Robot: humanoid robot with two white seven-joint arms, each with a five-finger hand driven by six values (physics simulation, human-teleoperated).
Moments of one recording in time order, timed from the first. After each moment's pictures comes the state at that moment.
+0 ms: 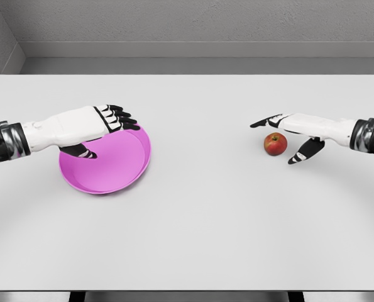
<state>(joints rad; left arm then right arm) -0.67 0.89 -0.83 -1.47 -0.43 -0.61 -0.16 -0.64 -0.74 0.66 -1.20 0.10 -0.55 0.61</state>
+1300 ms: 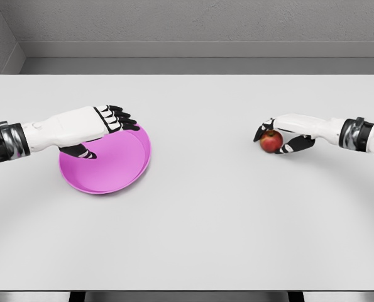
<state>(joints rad) -0.67 0.89 -0.84 -1.47 -0.43 -0.61 -0.16 -0.67 -0.66 0.65 -1.08 0.16 -0.57 0.61</state>
